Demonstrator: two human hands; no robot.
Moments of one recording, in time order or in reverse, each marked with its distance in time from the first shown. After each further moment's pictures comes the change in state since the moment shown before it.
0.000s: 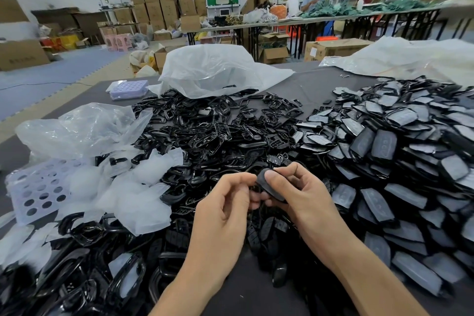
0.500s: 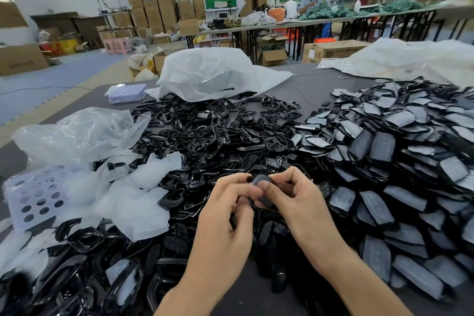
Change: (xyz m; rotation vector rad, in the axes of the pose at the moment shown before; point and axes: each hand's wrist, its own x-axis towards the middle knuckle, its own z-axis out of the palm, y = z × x) left_hand -0.001 -0.008 0.002 0.317 0.018 0.173; right_hand -0.009 -0.002 0.007 -0.095 0.022 -0.064
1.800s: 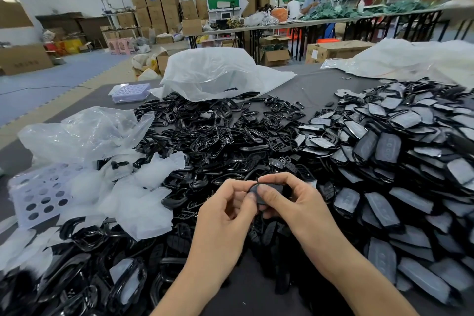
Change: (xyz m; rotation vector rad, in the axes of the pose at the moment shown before) left_hand 0.008 -0.004 -0.003 -0.303 -0.044 -0.271; right_hand 0.000 0.003 0.003 -0.050 -0.054 0.030
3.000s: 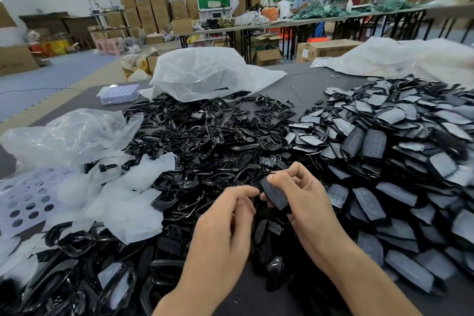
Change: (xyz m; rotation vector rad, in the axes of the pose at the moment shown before) left_hand -0.016 0.004 0.004 0.330 -0.016 0.263; right_hand 0.008 -0.004 -0.012 0.177 0.138 0.038
